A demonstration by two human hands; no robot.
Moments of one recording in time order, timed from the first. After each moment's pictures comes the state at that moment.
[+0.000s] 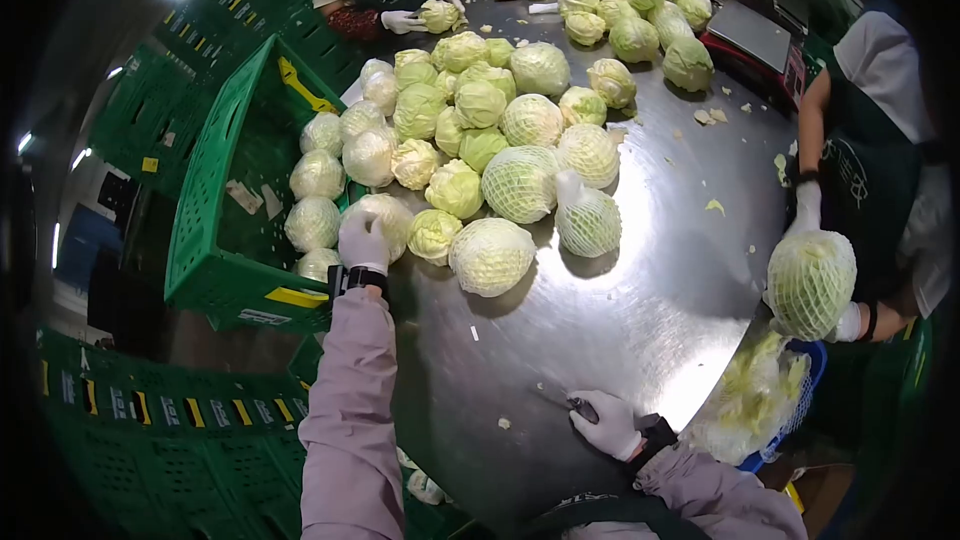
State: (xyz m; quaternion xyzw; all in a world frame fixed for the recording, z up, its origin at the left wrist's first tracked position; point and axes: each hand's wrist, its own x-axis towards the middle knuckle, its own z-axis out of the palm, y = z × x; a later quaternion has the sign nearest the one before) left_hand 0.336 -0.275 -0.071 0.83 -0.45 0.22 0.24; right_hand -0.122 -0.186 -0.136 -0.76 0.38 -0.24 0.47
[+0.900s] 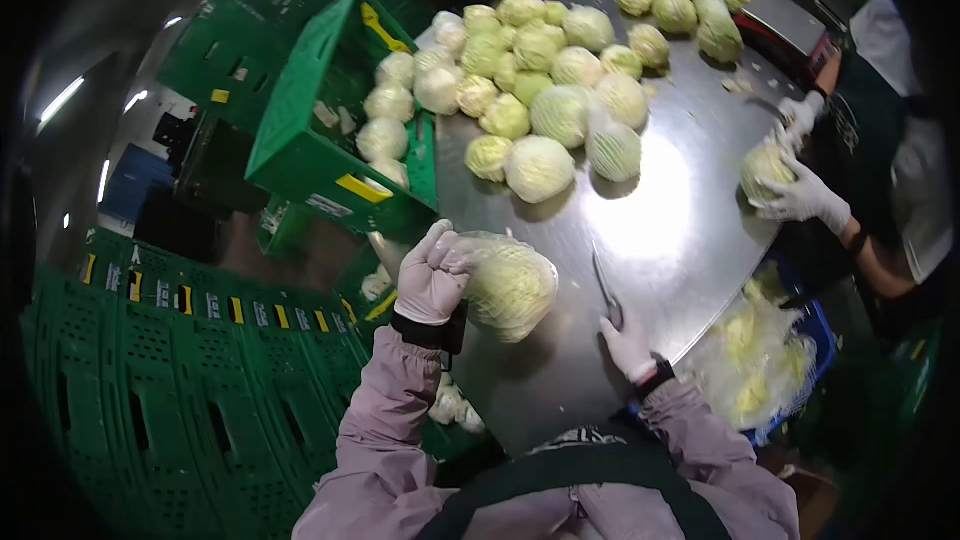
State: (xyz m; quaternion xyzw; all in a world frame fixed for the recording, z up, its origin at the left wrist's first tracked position) left_hand 0.106 -0.107 0.055 0.13 0.03 -0.62 0.77; right_hand -0.165 -0.167 -0.159 -0.67 0.42 -0.25 0.55
